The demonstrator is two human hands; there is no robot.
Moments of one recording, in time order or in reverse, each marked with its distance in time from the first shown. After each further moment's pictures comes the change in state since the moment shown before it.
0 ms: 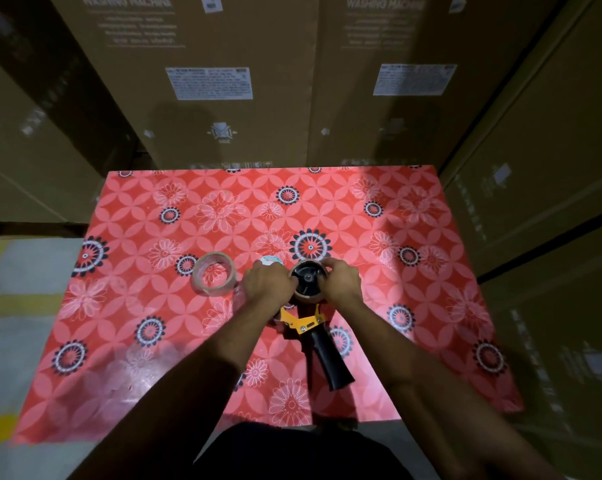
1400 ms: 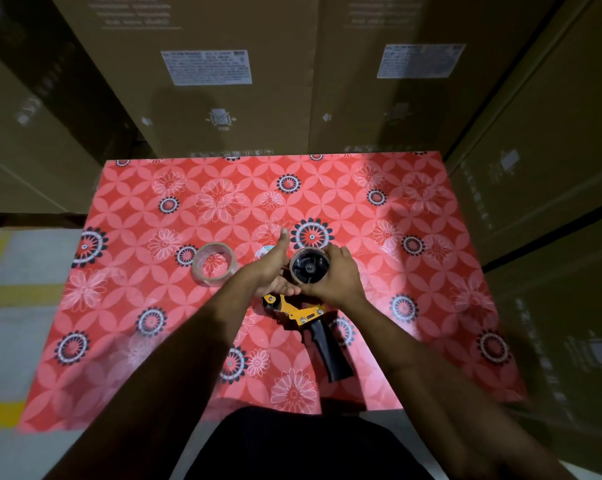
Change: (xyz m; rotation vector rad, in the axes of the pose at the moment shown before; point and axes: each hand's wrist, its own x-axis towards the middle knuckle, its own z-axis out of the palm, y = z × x) left_hand -0.008 0.000 -0.042 -1.058 -0.636 -0.146; right_hand -0.003 0.019 0.012 0.005 0.023 -0.278
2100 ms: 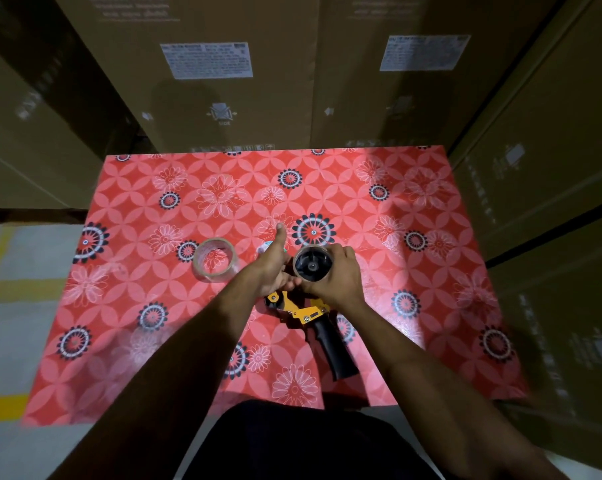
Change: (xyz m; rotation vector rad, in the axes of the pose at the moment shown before) left_hand 0.009 -0.007 0.005 -0.129 0.053 -0.062; right_hand -0.008 0.006 0.009 0.047 0.058 0.023
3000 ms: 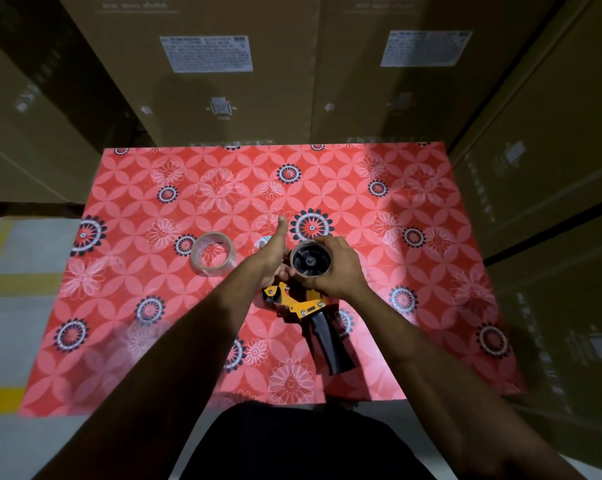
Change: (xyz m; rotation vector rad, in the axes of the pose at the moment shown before) left_hand 0.000 0.004 0.004 0.062 0.071 0.002; right_hand 0.011 0.005 -0.012 -0.075 -0.099 -0.124
